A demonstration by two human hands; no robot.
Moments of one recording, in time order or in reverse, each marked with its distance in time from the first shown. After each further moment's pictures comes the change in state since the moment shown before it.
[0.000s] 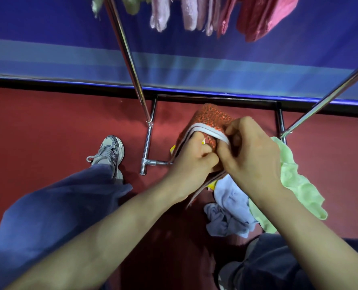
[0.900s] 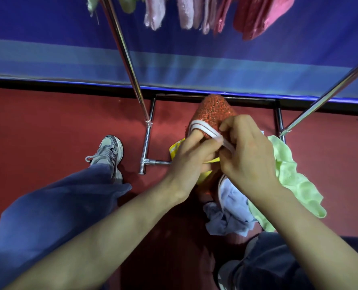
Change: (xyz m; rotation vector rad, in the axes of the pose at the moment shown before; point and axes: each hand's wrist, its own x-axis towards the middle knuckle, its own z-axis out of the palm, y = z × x) left_hand -0.005 0.005 -0.001 -0.196 -0.063 0.024; right_hand -0.001 0.004 0.001 0.033 -0.077 -0.079
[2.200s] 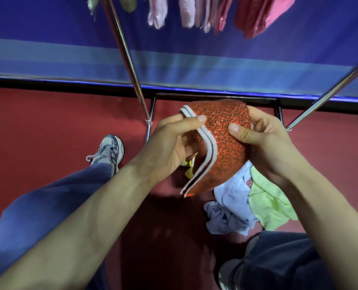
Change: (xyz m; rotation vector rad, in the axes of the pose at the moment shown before) left_hand 0.009 0.039 -0.030 -0.177 0.007 -0.082; right_hand 0.023 0.008 -0.027 1.267 -0.266 0.531
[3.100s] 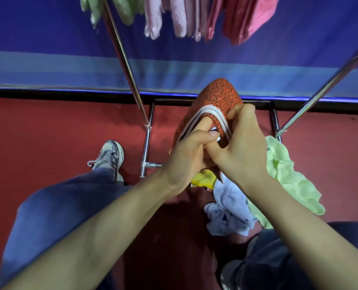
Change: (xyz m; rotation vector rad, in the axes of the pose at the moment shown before) left_hand -0.021 -0.020 0.030 0.210 -0.312 0.069; right_hand -0.010 0.026 0.030 -1.094 0.462 -0.412
